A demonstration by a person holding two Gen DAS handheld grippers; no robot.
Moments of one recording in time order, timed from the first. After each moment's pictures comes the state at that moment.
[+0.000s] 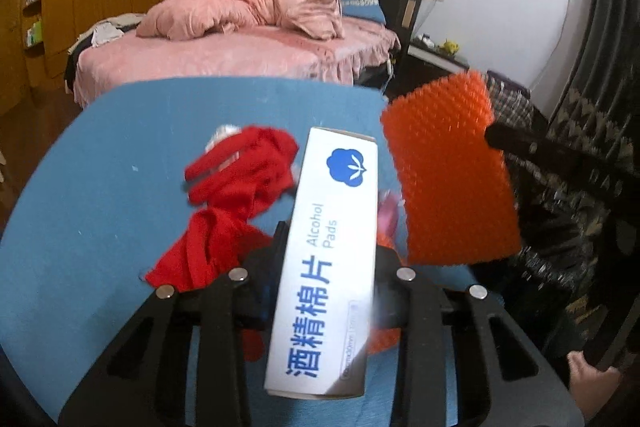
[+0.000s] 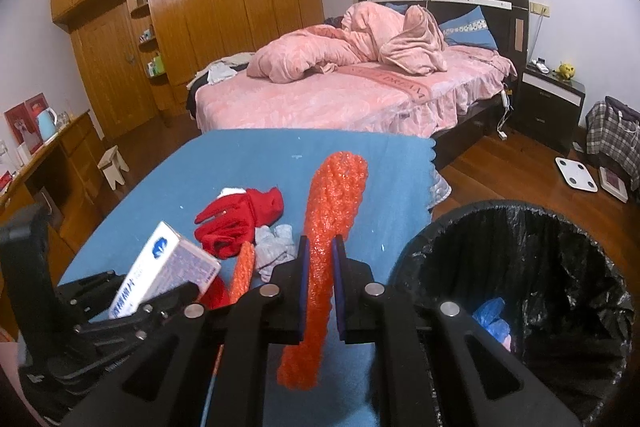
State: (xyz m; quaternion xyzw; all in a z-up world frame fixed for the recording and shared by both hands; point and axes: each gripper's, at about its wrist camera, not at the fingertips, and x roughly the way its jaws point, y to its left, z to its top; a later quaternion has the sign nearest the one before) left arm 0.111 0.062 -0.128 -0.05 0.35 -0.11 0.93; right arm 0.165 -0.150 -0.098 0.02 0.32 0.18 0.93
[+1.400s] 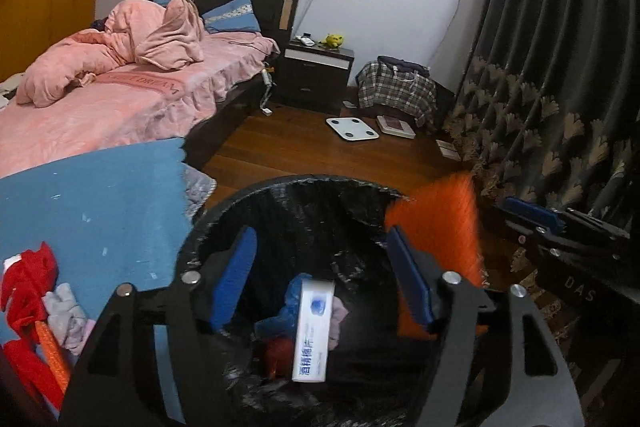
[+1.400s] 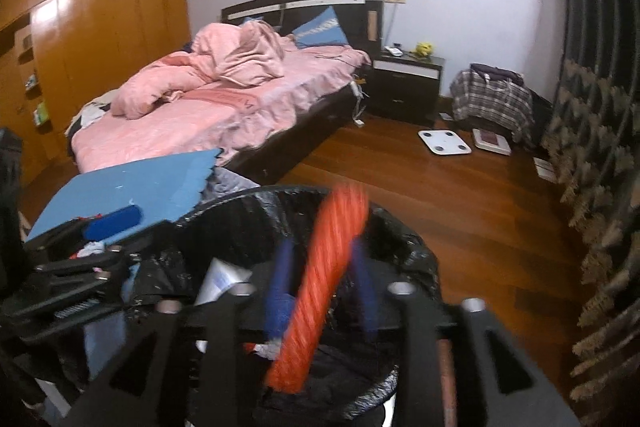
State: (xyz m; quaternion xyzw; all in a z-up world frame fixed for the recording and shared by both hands) left arm 0.167 -0.165 -0.102 0.00 0.32 -0.29 0.90; right arm 0.129 -0.369 -0.091 0.06 0.32 -0.06 0.94
